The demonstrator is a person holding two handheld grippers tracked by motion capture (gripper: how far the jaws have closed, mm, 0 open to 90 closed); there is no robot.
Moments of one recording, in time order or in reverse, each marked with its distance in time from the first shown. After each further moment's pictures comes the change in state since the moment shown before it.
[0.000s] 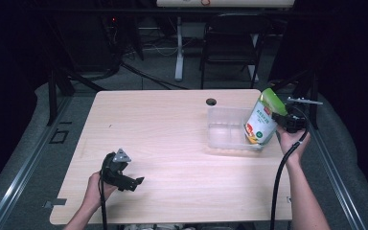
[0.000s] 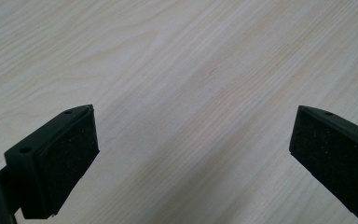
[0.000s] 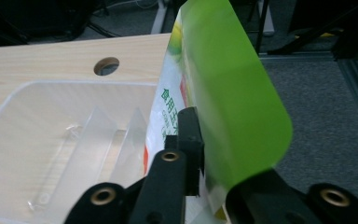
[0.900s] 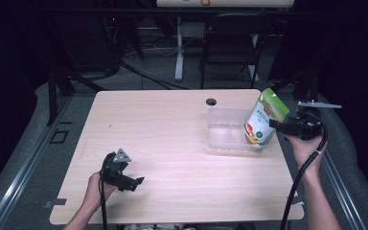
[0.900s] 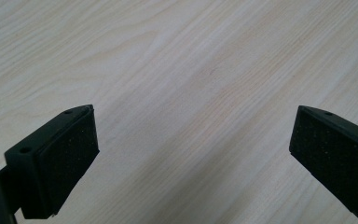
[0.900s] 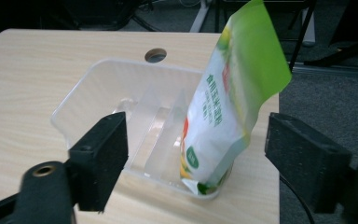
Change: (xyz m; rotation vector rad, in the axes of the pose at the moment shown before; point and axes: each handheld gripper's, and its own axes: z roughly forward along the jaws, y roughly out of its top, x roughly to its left) left arm 0.000 0.000 0.000 0.002 0.006 0.005; right arm 0.003 -0.003 -0.065 0.013 0.162 -0.119
